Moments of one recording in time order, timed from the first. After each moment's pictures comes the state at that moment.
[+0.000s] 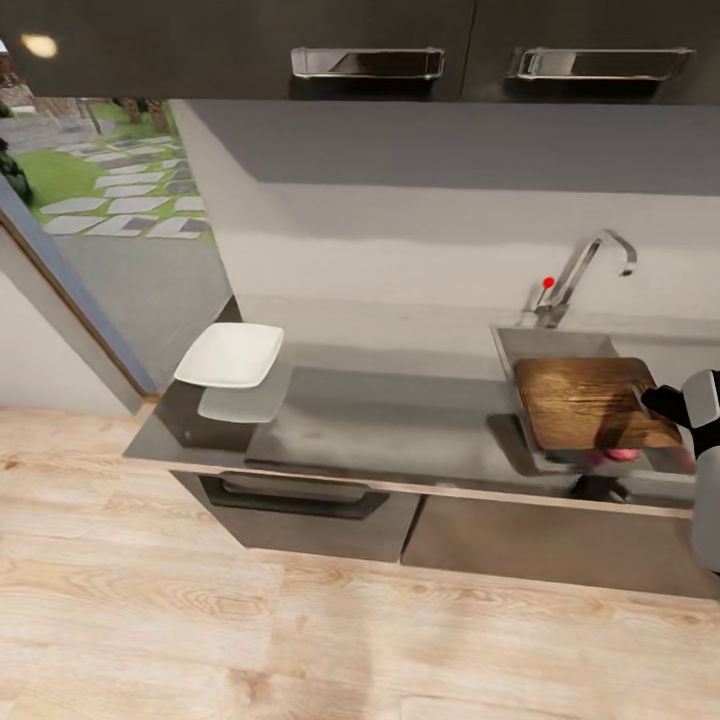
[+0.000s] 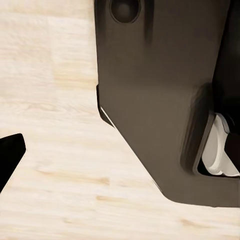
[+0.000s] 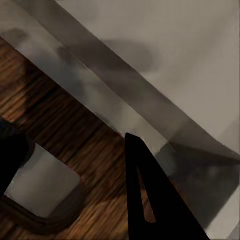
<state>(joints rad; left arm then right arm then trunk) -0.29 -0.04 -0.09 0.08 0.10 -0.03 0.10 -1.23 -0.40 -0.53 -0.60 -0.13 0.73 -0.37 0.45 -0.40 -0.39</state>
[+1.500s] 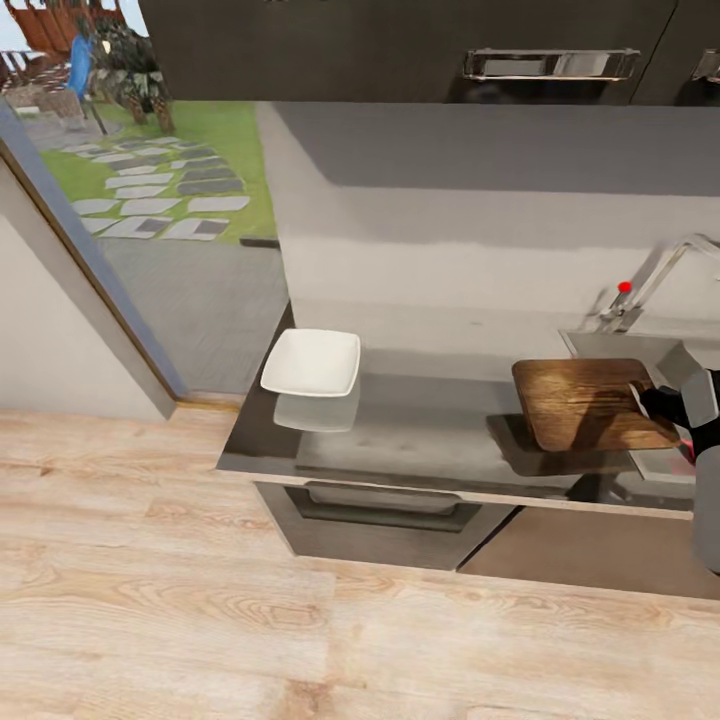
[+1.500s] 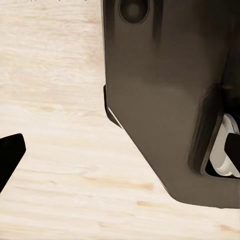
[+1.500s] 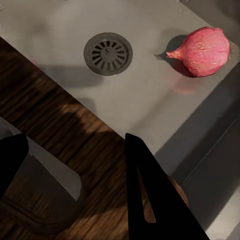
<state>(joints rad) -0.29 -0.03 -0.10 0.08 0.10 -0.03 0.10 -1.23 -0.40 -0.52 -0.60 -0.13 0.74 -0.37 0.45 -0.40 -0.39</state>
